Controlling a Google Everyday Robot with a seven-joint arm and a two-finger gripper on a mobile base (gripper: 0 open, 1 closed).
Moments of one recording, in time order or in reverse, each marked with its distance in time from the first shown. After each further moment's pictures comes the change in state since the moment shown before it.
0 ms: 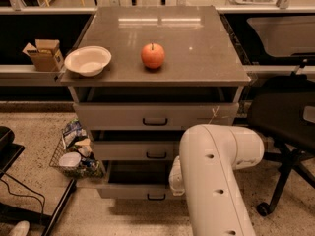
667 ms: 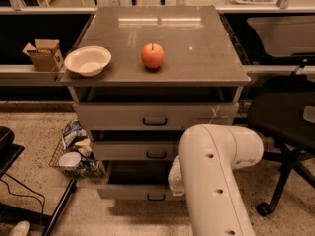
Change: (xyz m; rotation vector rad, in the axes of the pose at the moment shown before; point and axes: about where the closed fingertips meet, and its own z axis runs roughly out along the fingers) arm 0.001 0.008 0.000 -0.022 0.004 -0.002
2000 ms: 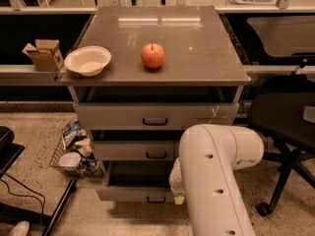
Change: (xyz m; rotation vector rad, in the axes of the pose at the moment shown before) arm 0.000 0.000 0.000 0.000 0.000 0.000
